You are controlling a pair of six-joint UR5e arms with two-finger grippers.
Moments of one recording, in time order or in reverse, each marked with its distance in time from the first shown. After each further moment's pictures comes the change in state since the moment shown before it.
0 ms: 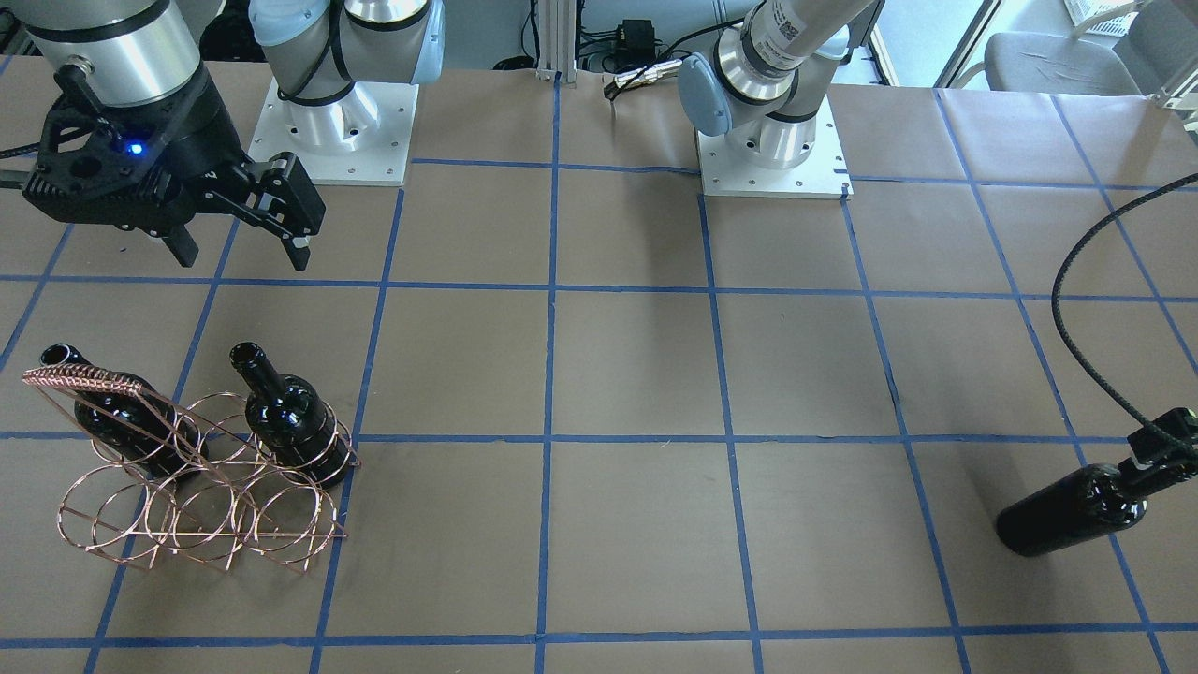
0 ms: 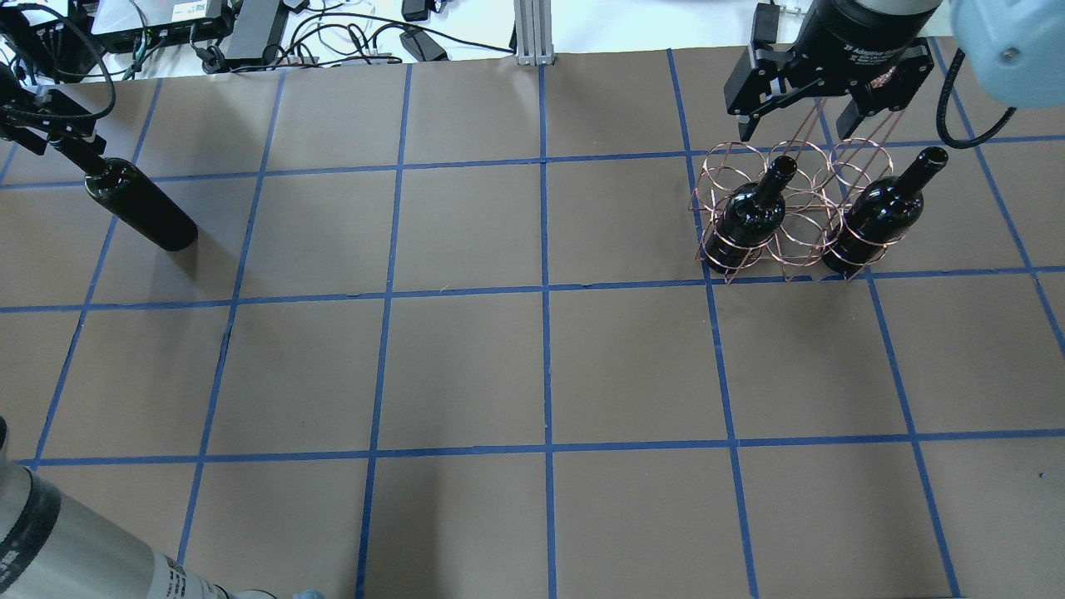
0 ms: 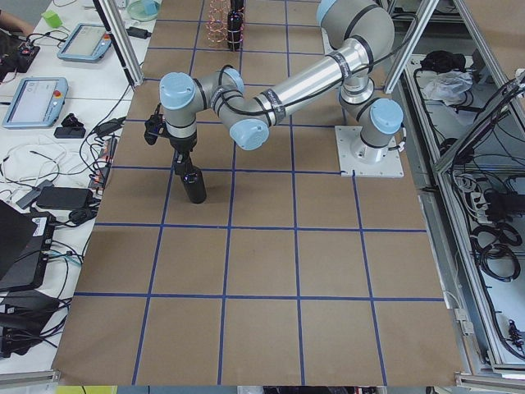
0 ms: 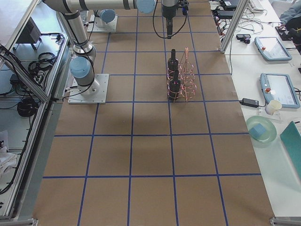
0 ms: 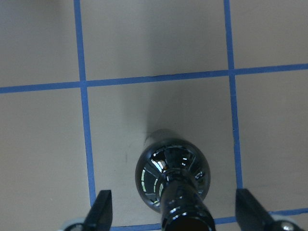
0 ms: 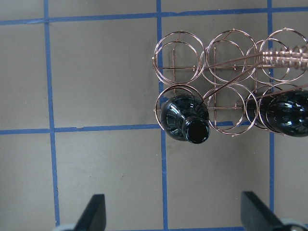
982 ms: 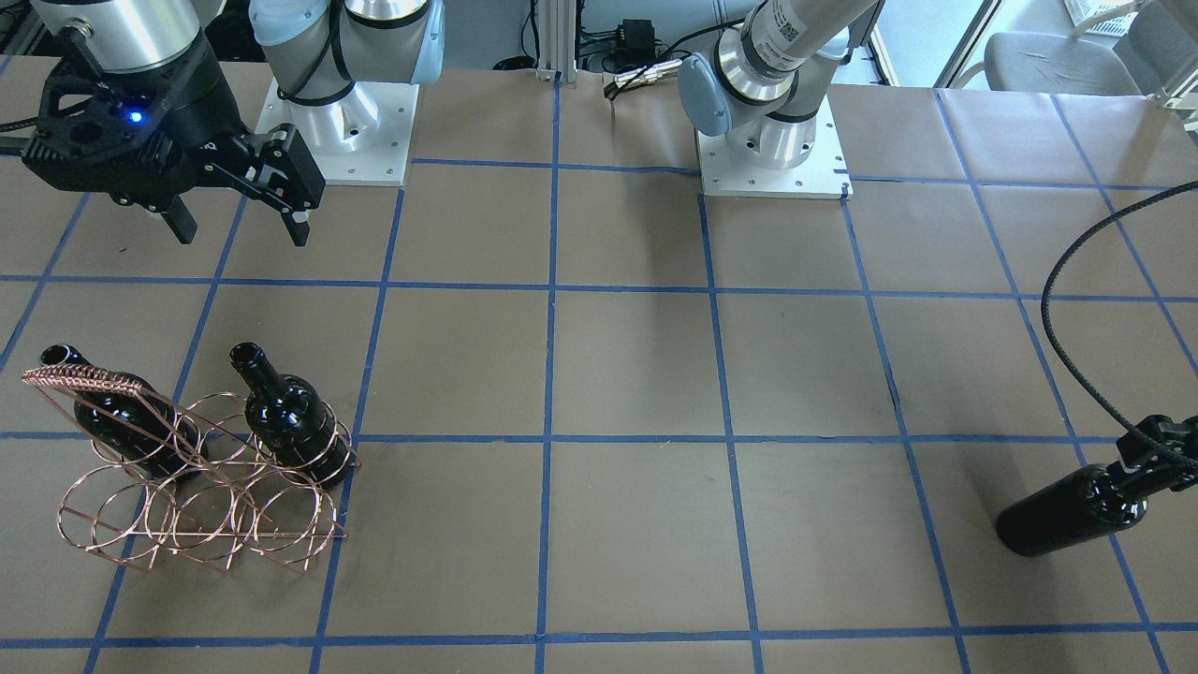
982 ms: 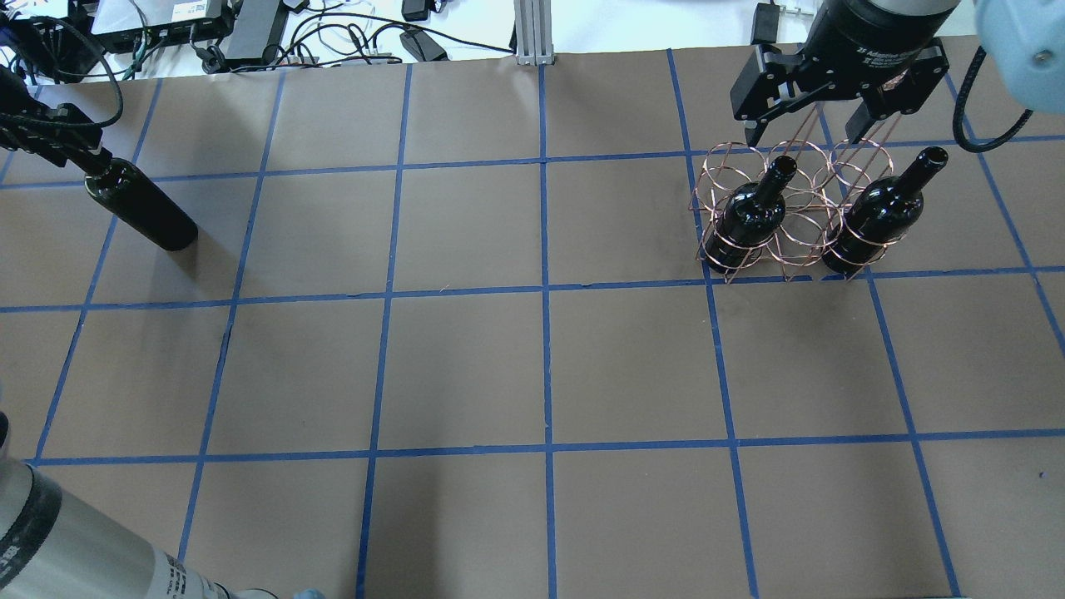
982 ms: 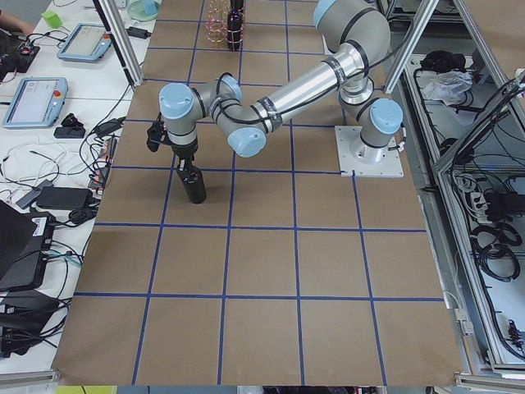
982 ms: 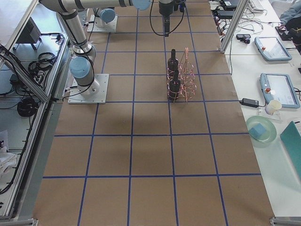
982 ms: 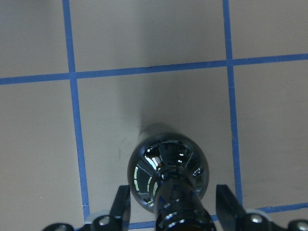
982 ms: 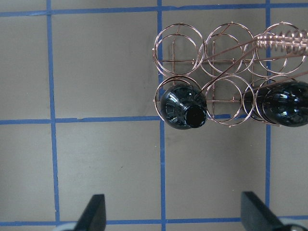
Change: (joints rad) left arm 0.000 -0.007 -0.019 -0.006 0.000 0.010; right arm 0.000 -0.021 0.004 0.031 -0.001 -0.013
